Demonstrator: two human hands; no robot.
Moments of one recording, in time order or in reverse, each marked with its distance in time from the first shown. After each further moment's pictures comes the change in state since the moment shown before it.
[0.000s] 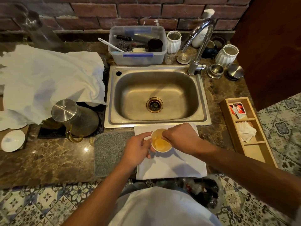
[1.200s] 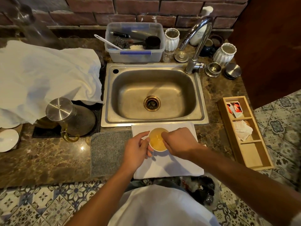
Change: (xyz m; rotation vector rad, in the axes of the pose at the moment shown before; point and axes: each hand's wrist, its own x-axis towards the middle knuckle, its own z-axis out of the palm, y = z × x) left_hand -0.005 -0.002 0.014 -0.193 0.083 -0.071; right_hand -0.010 -0.013 -0.001 -0.002 -0.204 0.141
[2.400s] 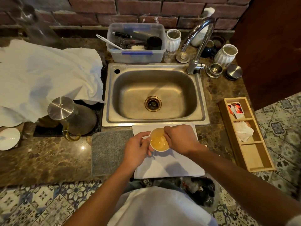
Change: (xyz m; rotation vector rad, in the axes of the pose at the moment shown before) left_hand 0.003 -0.004 -0.003 0.062 -0.005 0.060; right_hand 0.008 0.001 -0.003 0.139 0.071 0.153
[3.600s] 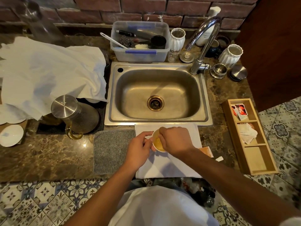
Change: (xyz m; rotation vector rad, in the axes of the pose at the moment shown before) left_hand 0.003 -0.006 0.001 0.051 0.025 -0.002; right_hand 0.007 -0.031 -0.004 -0.028 -0.074 0.066
